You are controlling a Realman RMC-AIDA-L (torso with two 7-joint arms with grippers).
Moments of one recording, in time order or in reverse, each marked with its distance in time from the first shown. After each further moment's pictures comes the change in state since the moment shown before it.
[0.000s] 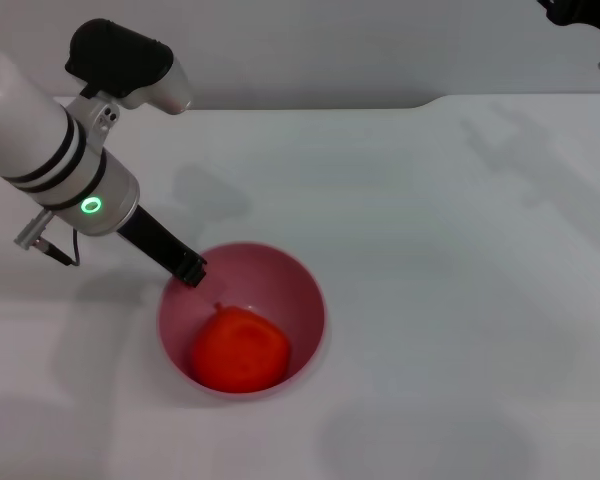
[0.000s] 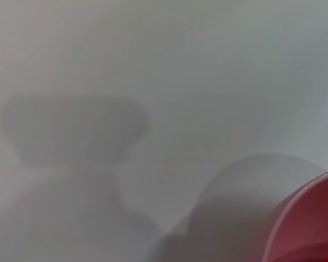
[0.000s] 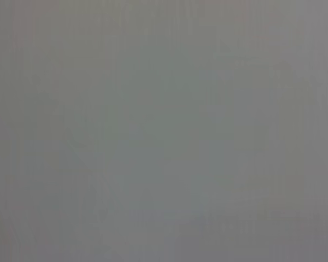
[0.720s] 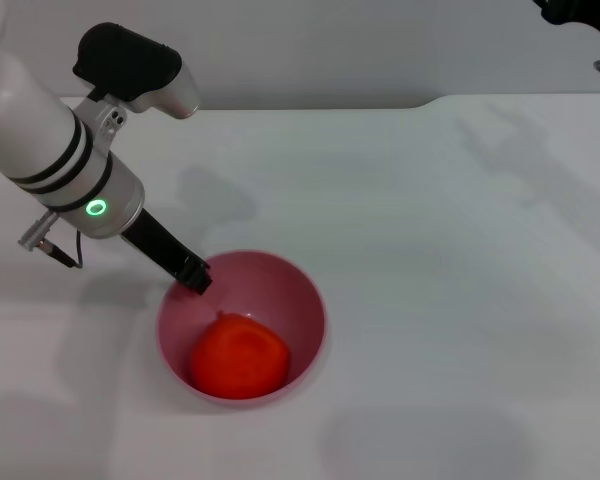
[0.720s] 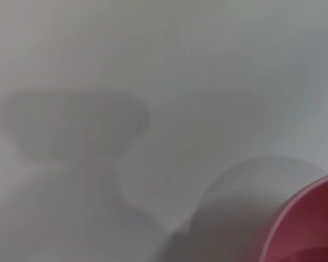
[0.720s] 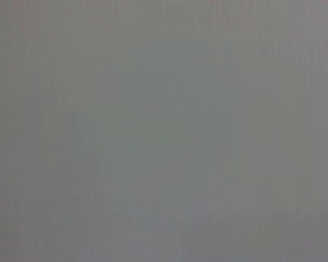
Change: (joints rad) left arm -0.010 0.000 0.019 -0.005 0.000 0.009 -0.011; right arm 0.009 0.000 0.005 0.012 0.001 -0.025 -0.001
